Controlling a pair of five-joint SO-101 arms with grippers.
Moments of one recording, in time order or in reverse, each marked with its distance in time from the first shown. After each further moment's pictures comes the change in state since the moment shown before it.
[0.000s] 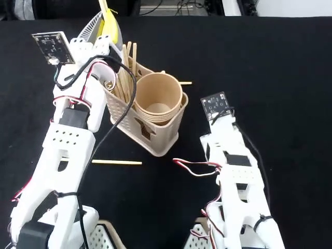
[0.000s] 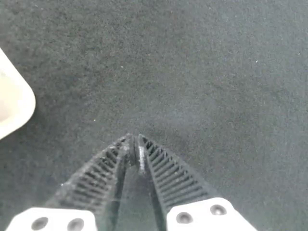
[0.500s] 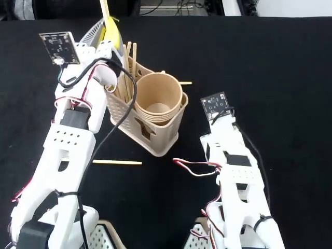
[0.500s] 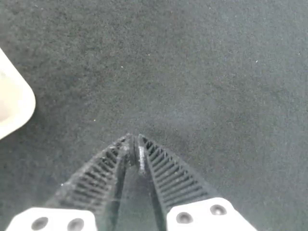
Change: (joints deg) left arm 0.0 0.0 2.1 3.8 -2.4; right arm 0.0 0.0 0.0 0.0 0.0
